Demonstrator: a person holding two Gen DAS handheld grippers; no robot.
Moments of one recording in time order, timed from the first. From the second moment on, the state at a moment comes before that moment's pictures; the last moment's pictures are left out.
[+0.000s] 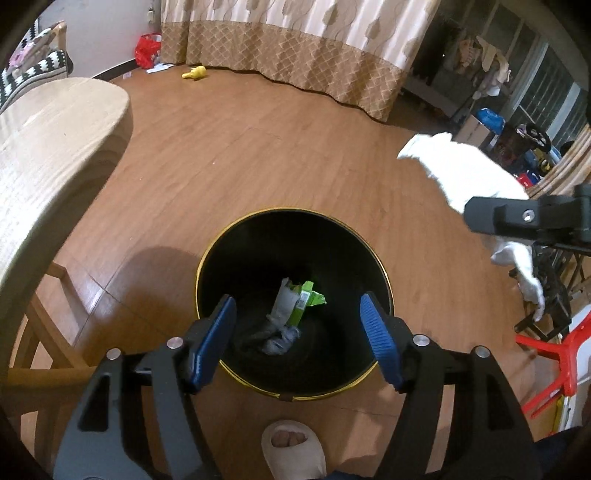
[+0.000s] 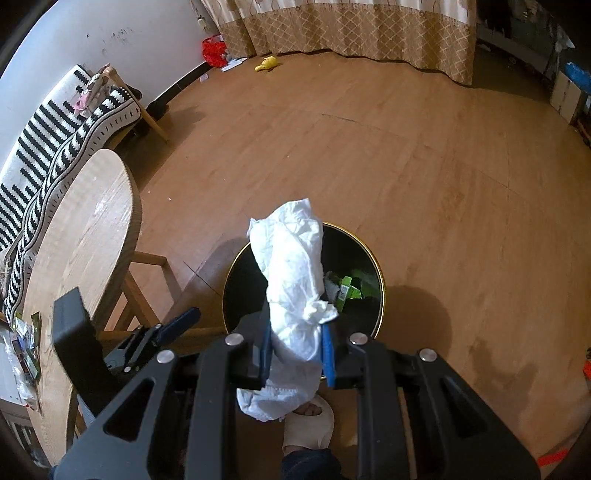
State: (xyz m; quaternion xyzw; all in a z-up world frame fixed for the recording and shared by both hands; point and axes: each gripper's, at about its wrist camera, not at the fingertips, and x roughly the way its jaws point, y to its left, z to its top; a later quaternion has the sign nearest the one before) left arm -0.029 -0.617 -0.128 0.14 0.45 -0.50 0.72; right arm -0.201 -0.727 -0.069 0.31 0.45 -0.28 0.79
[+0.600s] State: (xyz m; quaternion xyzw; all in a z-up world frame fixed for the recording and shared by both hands) left arm -0.041 -0.587 -0.095 0.14 0.43 -0.51 0.73; right arm -0.189 -0.721 -0.063 0.32 0.43 -0.29 0.79
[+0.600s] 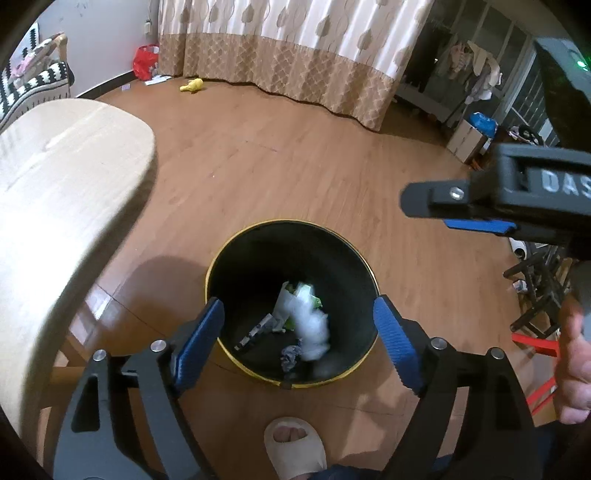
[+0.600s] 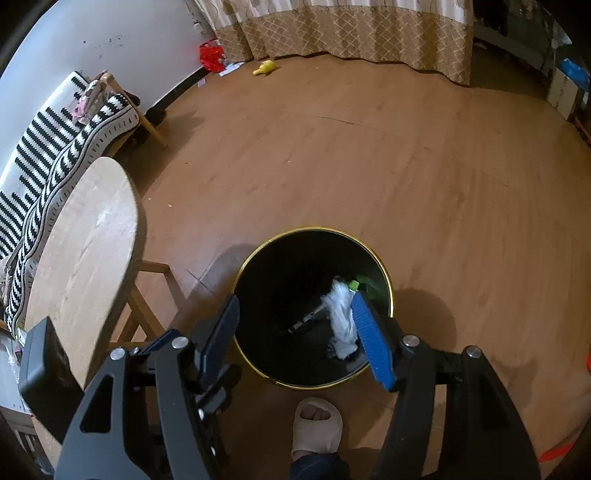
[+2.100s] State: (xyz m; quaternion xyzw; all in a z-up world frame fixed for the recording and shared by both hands) left arm 0.109 -0.025 -0.056 0.09 0.44 -0.05 0.89; right arm 0.105 -0.239 -0.052 0.08 0.52 0.11 0.84
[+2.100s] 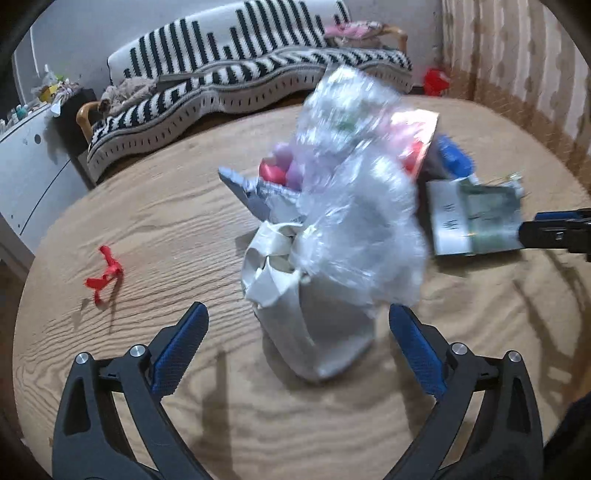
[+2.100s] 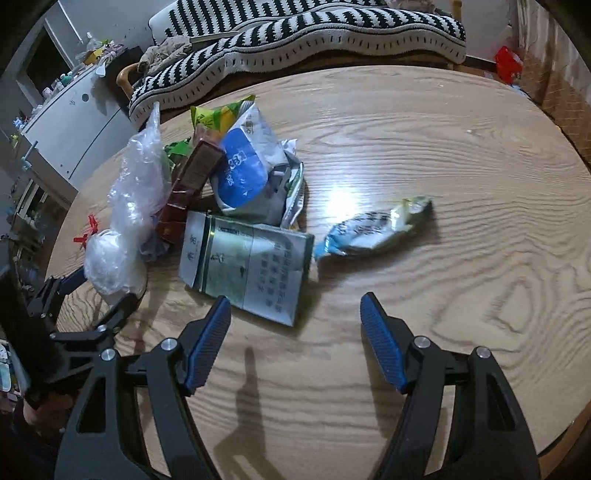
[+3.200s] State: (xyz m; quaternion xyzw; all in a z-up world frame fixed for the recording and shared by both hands) left arm 0.065 0.027 0.003 0.02 0.41 -0.07 0.91; right arm 0.051 -0.189 -0.003 0.04 0.43 0.23 0.87
